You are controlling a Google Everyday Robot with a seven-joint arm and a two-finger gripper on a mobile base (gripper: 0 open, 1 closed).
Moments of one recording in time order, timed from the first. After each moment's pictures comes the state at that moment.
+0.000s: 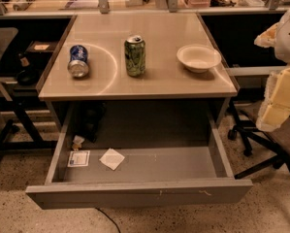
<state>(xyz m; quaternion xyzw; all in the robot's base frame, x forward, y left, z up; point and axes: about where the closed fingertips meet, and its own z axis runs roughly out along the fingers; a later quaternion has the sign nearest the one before) 0.438 -0.217 0.976 -0.60 0.78 -0.03 0.16</state>
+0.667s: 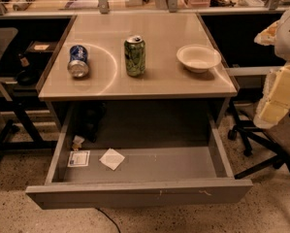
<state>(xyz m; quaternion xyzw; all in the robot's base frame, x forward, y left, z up) 0.442 -0.216 0.978 -0.60 0.78 -0.03 0.17</state>
